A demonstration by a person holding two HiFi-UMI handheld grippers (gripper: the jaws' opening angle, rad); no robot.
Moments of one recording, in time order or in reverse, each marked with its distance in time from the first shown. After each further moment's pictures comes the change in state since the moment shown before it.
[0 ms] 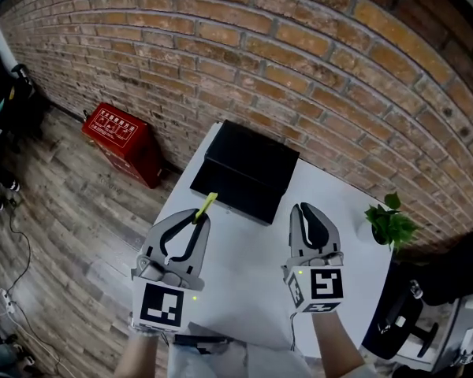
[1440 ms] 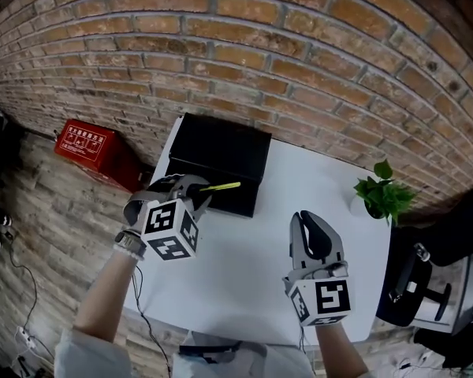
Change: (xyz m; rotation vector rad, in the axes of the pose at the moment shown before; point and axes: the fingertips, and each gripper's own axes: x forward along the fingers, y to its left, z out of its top) left arm 0.144 -0.056 -0.133 0.668 0.433 -0.615; right arm -0.037 -0.038 -0.039 0.104 0.067 -0.126
